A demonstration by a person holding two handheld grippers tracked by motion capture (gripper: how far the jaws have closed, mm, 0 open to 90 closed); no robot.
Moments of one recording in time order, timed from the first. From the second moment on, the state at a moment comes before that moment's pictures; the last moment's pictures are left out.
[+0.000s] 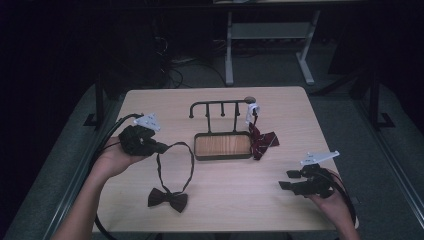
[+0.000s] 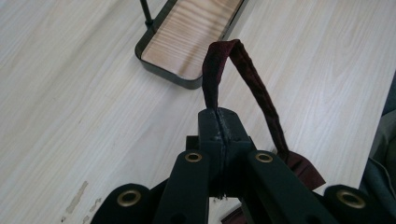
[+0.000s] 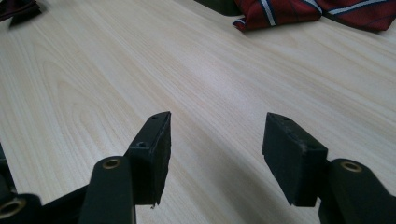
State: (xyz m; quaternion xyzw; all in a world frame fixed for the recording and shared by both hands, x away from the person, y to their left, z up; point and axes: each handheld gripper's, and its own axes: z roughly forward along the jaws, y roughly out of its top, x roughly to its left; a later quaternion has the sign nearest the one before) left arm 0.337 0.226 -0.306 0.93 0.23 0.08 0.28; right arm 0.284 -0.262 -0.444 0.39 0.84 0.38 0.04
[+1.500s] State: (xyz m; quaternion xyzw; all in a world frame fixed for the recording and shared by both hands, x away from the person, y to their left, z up) left arm 0.378 0.200 -0.249 0.93 0.20 0.10 0.28; right arm 0.285 -0.267 -0.446 0.39 0.84 0.37 0.04
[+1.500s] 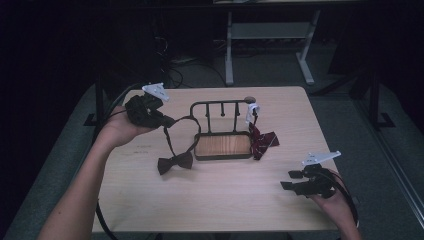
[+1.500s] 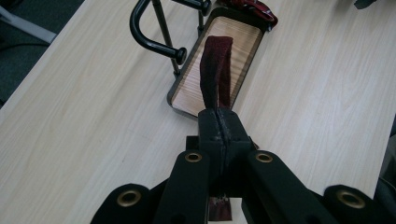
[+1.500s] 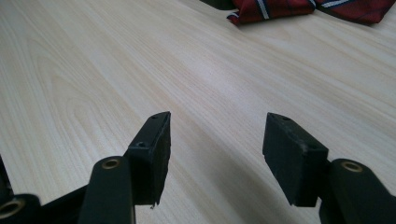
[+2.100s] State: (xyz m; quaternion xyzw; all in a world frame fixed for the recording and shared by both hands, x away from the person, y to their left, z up) left arm 0.409 0.192 -0.246 0.94 0.22 0.10 0.25; right arm 0.284 -0.268 -0.446 0.39 0.84 0.37 0.04
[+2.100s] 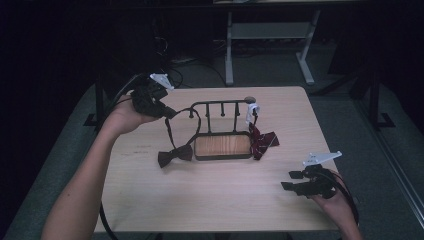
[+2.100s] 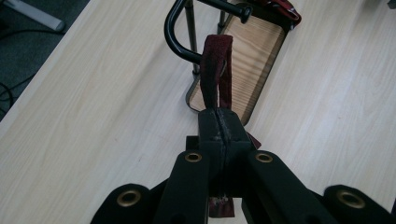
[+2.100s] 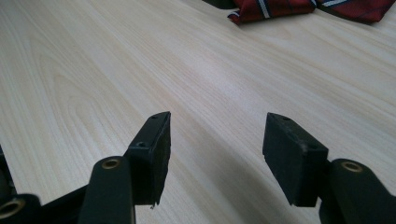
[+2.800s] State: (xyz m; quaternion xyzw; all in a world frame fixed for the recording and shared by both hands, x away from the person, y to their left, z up) left arm 0.439 0.184 -0.263 0.94 0.25 0.10 0.21; right arm 0.284 -0.269 -0.448 0.39 0.84 0.37 0.04
